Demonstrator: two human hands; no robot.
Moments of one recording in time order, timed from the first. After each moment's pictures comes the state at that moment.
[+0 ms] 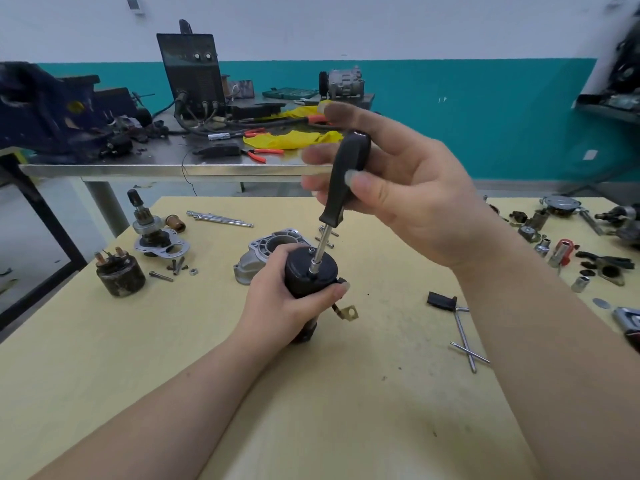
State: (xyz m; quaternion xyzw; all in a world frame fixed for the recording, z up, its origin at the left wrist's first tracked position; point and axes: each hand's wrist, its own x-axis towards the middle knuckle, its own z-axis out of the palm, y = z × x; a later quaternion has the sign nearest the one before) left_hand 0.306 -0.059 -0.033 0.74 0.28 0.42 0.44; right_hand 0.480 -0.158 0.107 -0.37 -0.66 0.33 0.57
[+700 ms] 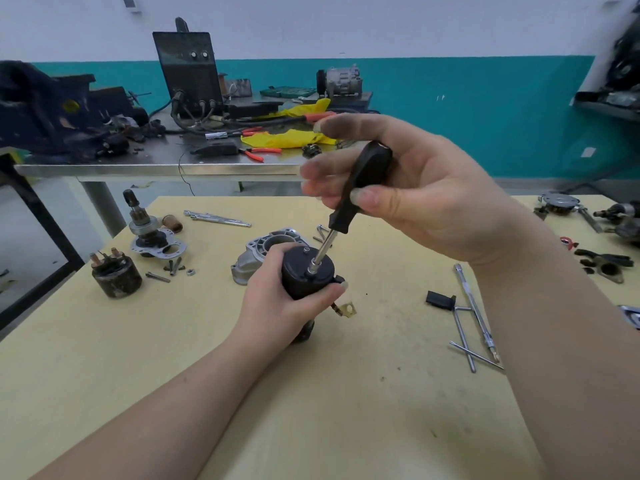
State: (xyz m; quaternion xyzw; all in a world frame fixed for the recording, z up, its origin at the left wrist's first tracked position) left_hand 0.309 -0.061 -0.035 0.75 0.28 0.44 0.41; right_hand 0.494 -0.162 0.112 -0.38 -0.70 0.33 0.50
